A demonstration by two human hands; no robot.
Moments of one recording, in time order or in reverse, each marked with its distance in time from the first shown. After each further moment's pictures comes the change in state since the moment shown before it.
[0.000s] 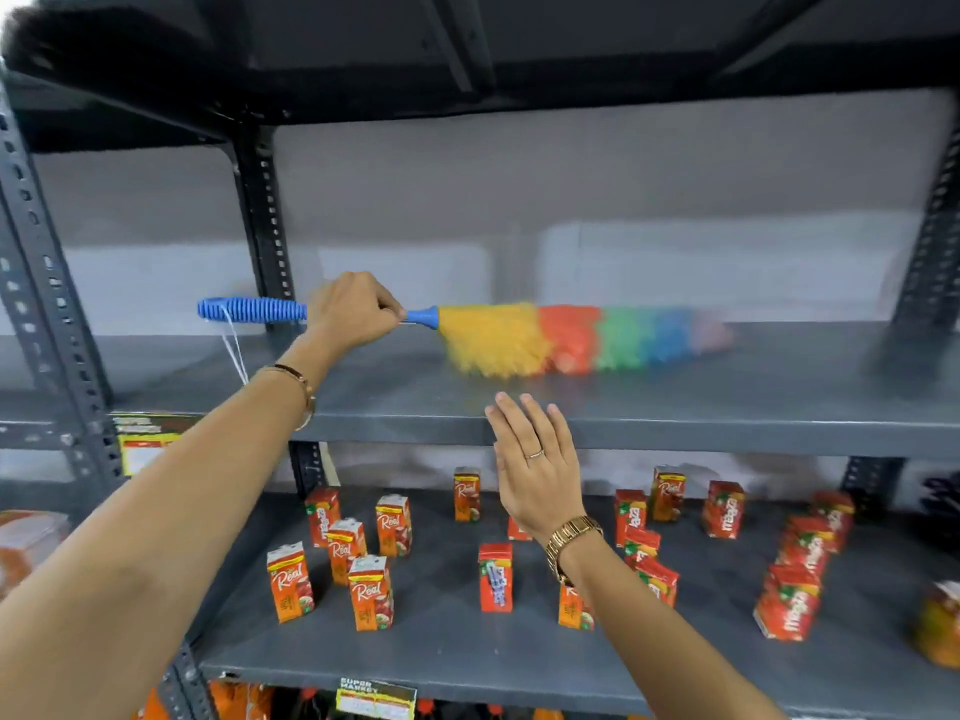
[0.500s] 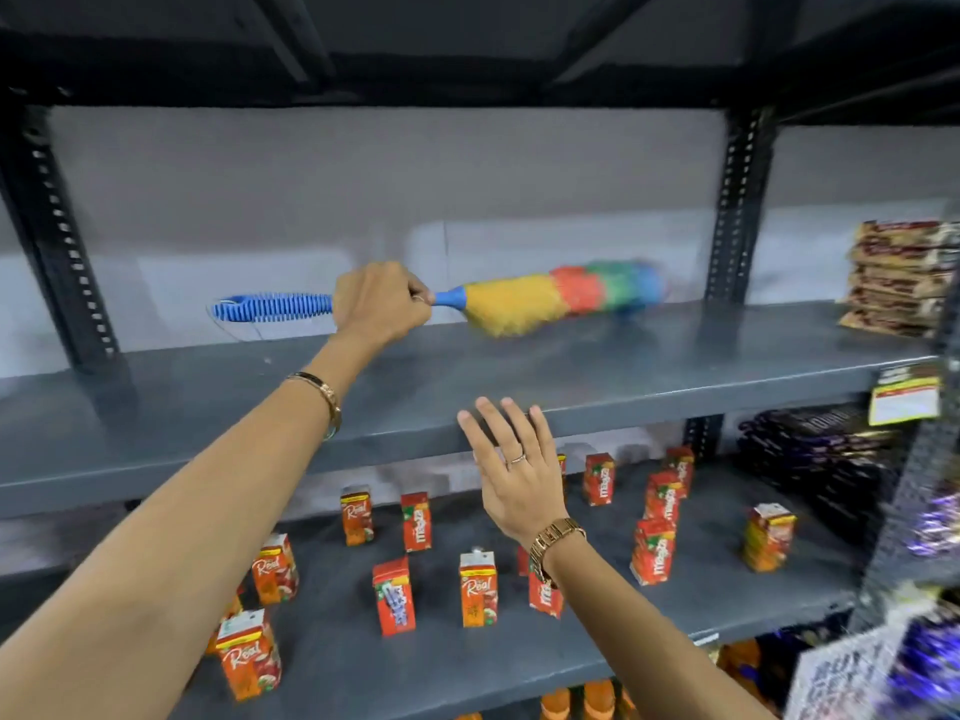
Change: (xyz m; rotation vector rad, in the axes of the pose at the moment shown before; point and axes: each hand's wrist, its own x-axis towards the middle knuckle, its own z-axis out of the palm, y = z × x) left_hand 0.016 0.145 0.058 -0.167 0.112 0.263; right_hand -0.033 0.069 -0.051 -0.206 -0.107 0.085
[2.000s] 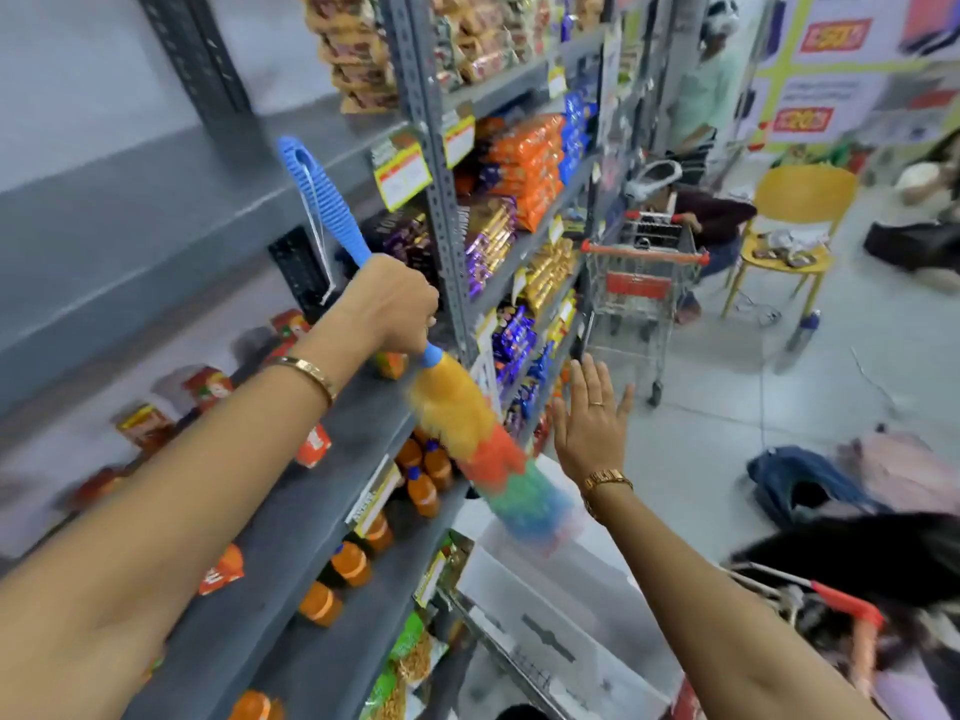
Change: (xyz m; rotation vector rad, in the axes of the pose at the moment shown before) left_hand -0.153 0.364 0.189 0.211 -0.390 1.466; right_hand -0.318 0.158 -0.248 -0.762 -0.269 1.171
